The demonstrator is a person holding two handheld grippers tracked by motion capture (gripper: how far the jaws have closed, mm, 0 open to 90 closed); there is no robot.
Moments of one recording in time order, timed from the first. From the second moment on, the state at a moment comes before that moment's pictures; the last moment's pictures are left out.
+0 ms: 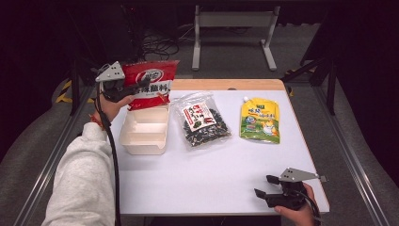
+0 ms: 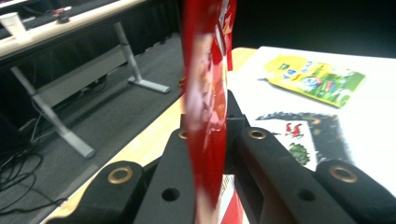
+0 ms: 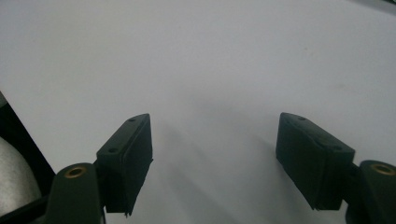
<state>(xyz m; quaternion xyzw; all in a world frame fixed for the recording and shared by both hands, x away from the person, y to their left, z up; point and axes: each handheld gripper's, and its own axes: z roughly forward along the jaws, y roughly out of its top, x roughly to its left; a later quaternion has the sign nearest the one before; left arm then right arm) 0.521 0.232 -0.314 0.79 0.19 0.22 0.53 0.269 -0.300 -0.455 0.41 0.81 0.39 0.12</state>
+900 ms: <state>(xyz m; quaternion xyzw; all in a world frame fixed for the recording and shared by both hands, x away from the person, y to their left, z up) 0.552 0.242 -0.365 0.80 0.26 0.18 0.51 0.263 -0.297 -0.452 0.41 0.81 0.40 0.12</state>
